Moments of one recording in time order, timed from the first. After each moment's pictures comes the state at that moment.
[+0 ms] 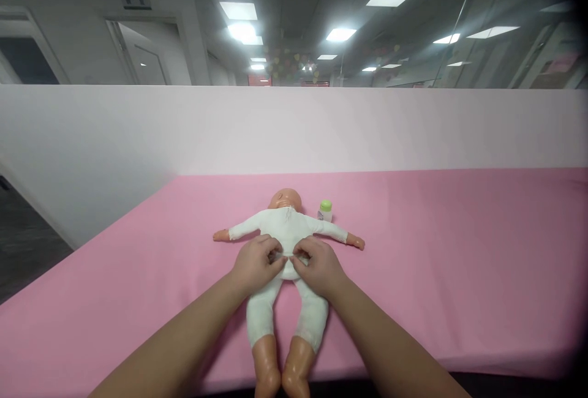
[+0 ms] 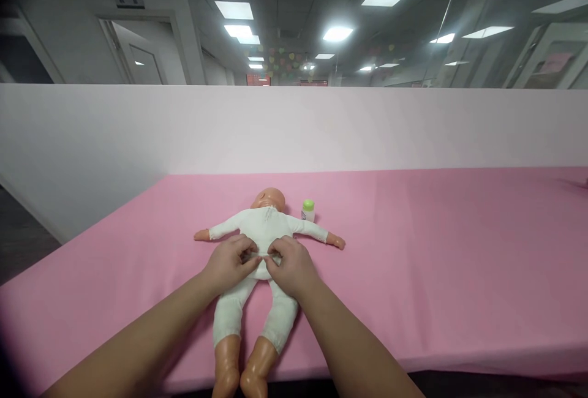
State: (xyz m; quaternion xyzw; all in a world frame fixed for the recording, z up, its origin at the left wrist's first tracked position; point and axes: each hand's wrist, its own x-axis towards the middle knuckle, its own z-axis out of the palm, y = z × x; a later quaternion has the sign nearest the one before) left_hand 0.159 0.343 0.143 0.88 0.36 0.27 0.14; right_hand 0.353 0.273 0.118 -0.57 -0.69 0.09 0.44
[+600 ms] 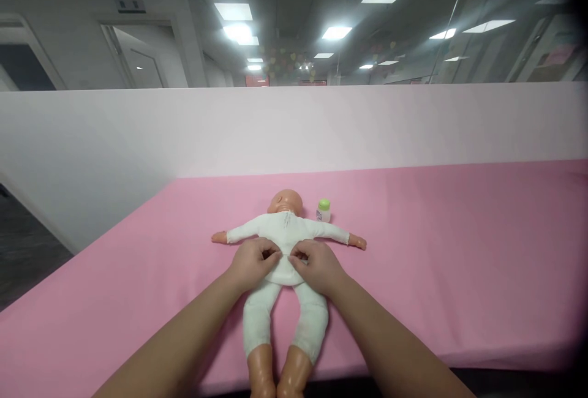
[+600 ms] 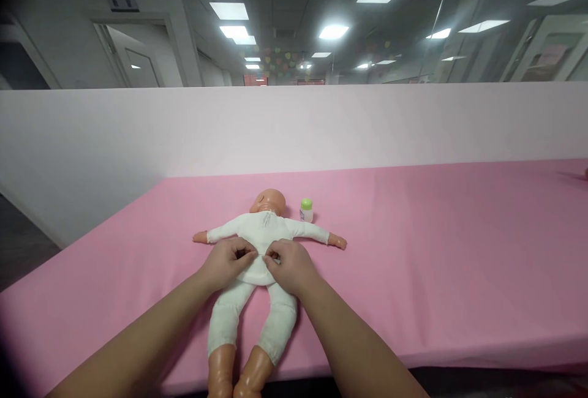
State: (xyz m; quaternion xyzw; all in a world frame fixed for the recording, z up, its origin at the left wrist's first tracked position) left_hand 0.156 0.348 0.145 0.86 0.36 0.26 0.26; right_hand 0.357 0.272 0.125 -0.59 -0.69 0.15 0.40
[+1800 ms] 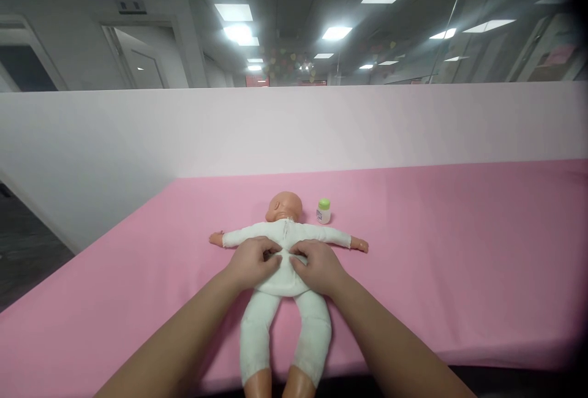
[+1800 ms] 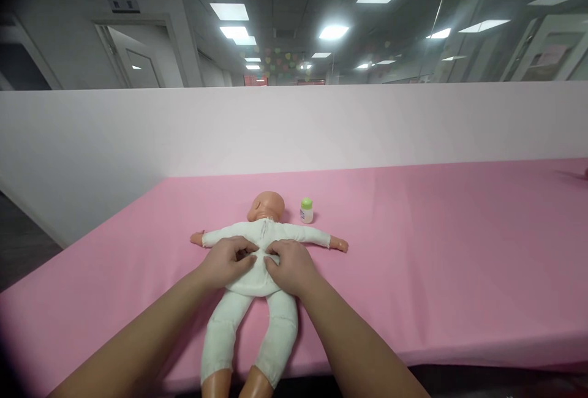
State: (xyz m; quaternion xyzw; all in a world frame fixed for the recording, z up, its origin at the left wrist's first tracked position) left_hand 0.149 0.349 0.143 0.87 0.35 0.24 0.24; right_hand 0.355 0.266 0.126 -0.59 -0.69 0.14 0.40
